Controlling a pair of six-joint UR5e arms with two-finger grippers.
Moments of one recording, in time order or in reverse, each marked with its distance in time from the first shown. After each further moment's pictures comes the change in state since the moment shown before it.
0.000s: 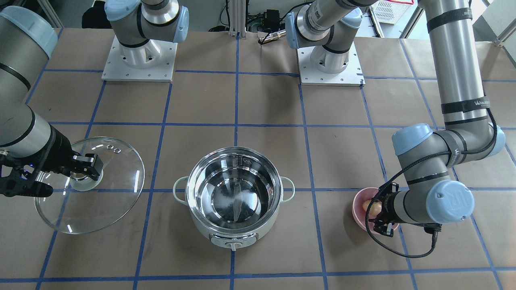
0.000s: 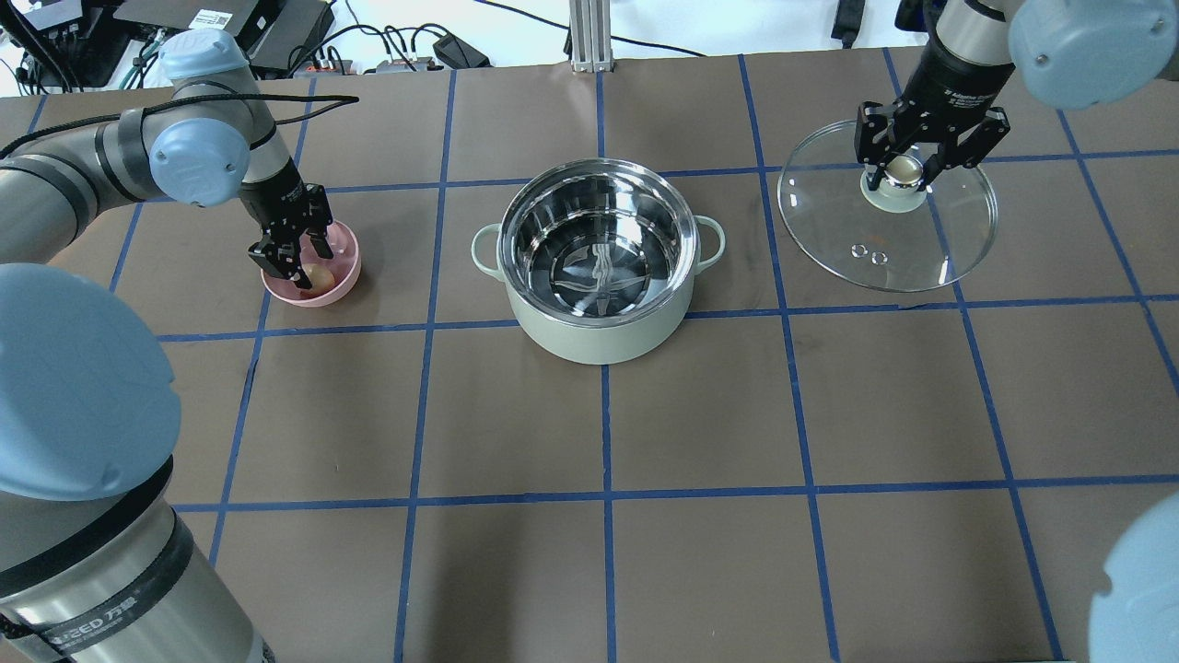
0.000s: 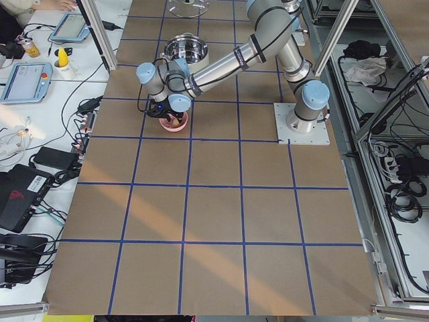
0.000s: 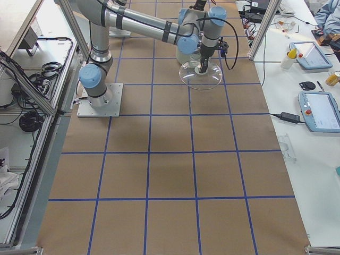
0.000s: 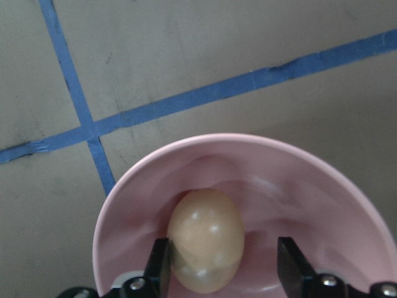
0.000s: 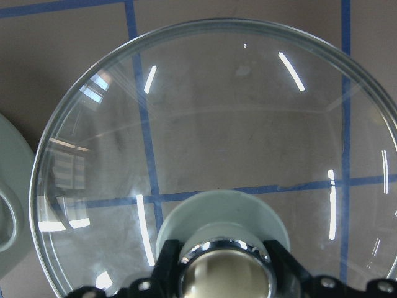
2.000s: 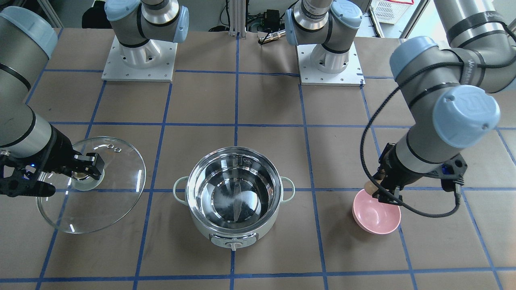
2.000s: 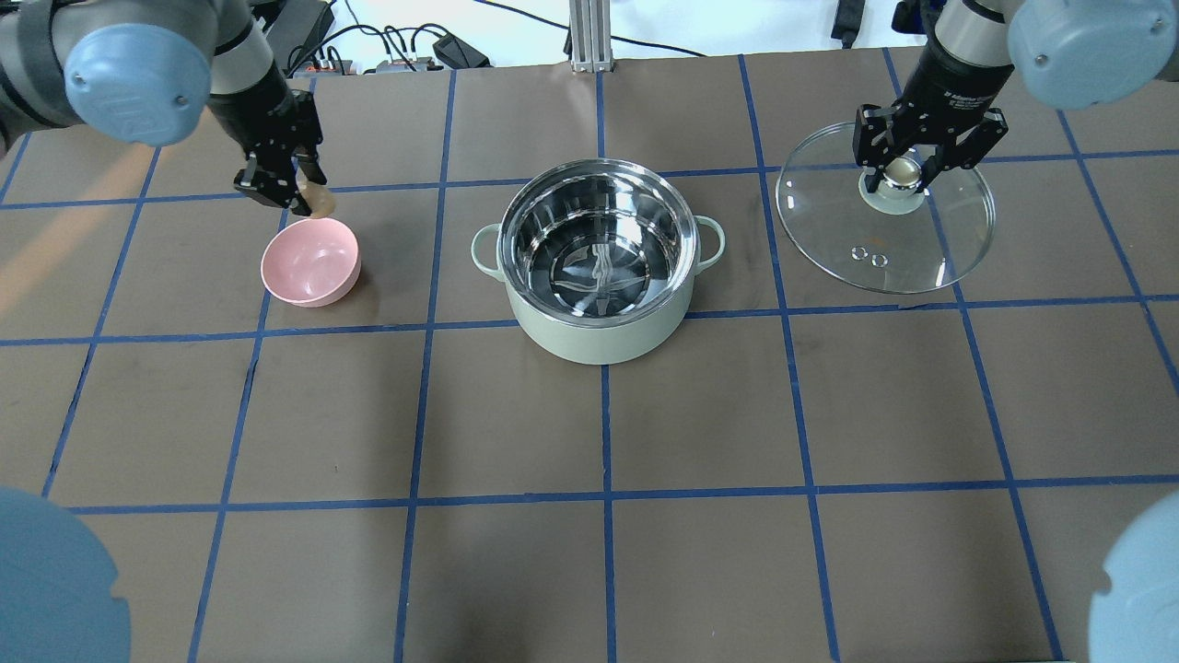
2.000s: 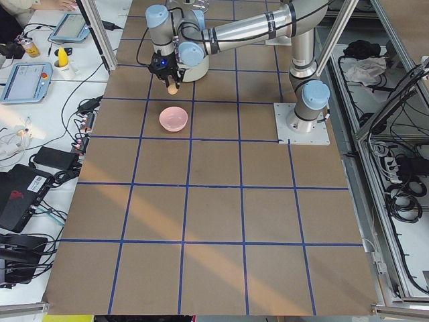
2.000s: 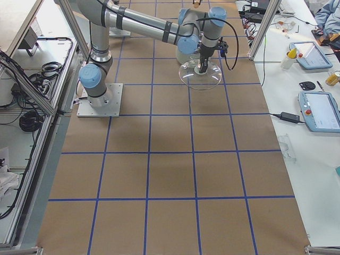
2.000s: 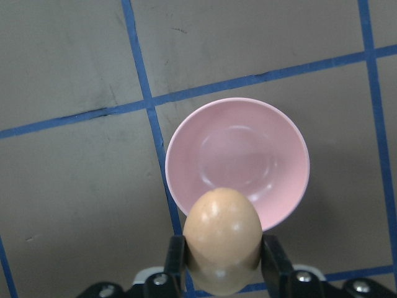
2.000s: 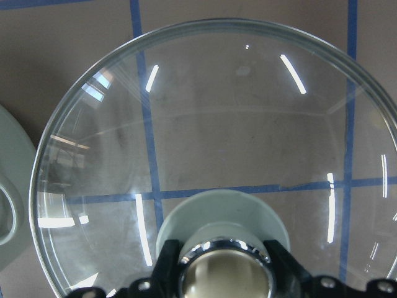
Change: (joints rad) left arm -0.115 0.273 0.019 -0.085 -0.002 -0.151; right arm 0.000 0.001 0.000 0.006 0.005 -0.023
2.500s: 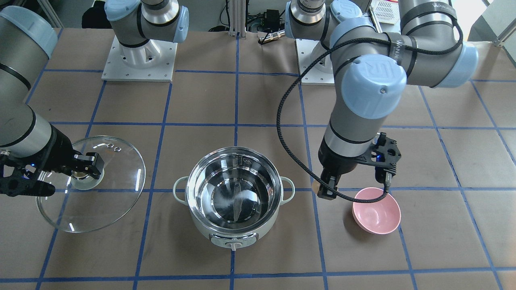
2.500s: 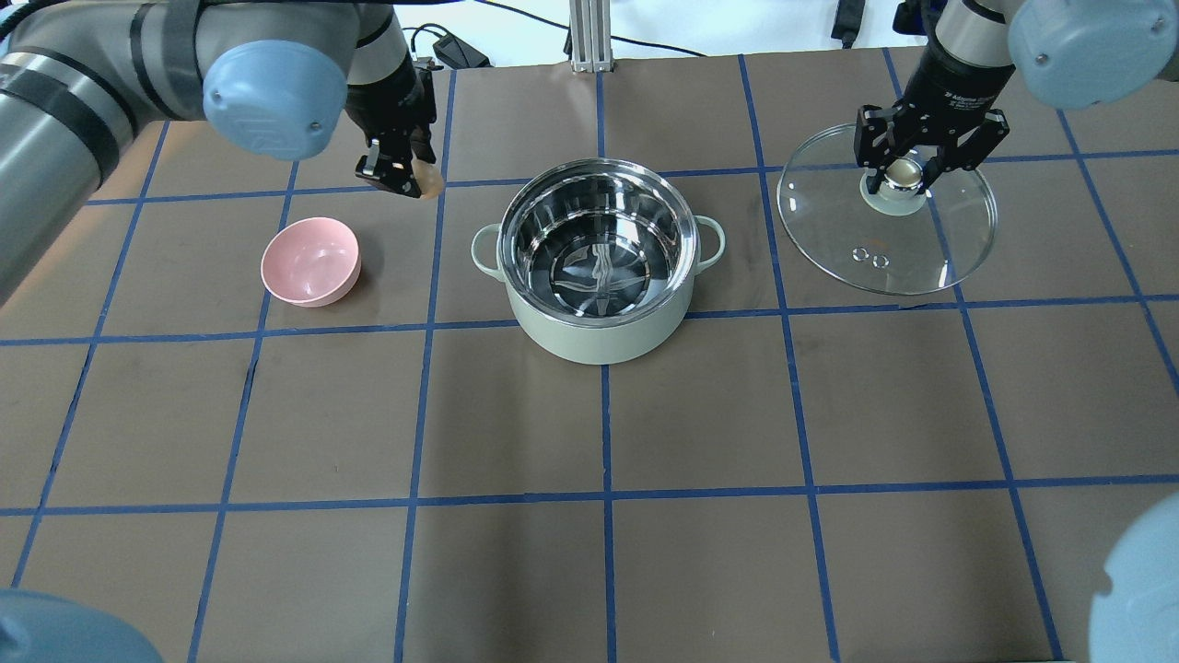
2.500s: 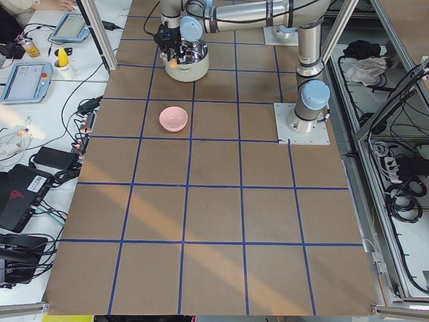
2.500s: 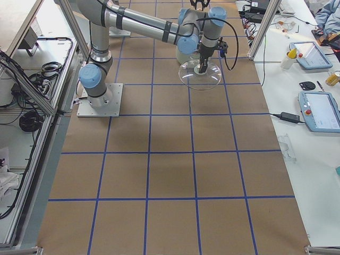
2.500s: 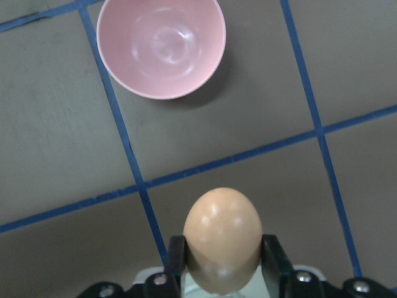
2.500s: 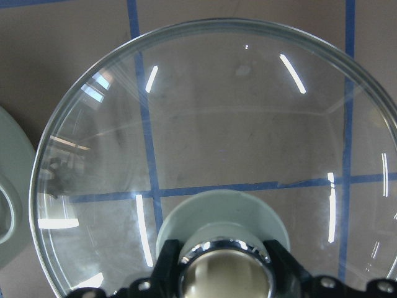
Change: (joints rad) left arm -0.206 0.005 0.017 0.078 -0.008 -0.122; right arm 0.000 -0.001 0.000 0.006 -0.005 0.007
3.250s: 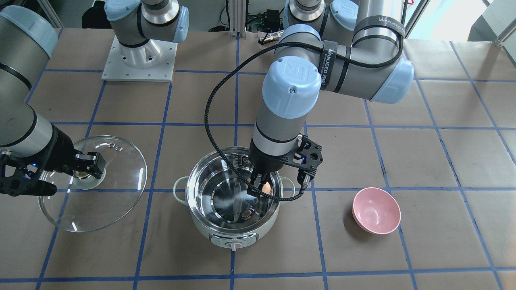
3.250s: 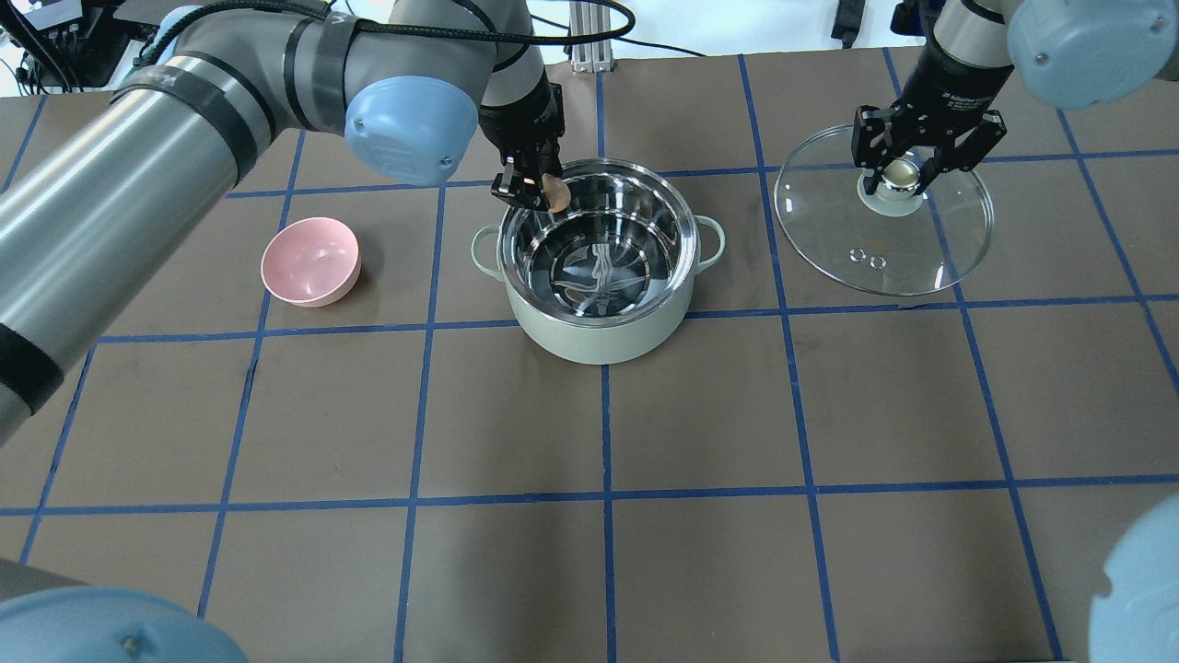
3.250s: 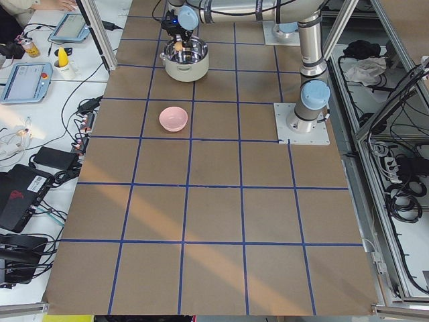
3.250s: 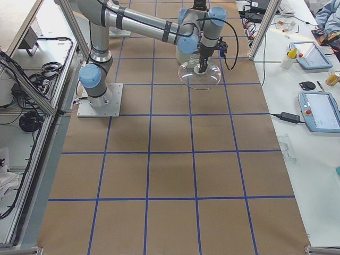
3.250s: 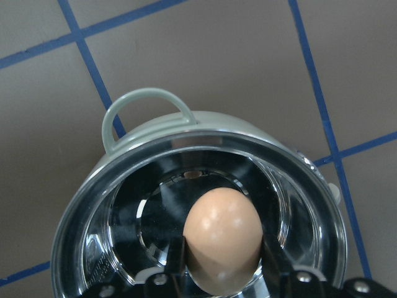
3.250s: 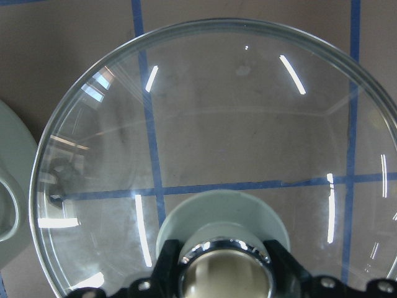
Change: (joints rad) left arm -0.160 -0.080 0.047 0.057 -0.134 -0.116; right arm 0.002 -0.001 0.000 0.005 0.009 -0.002
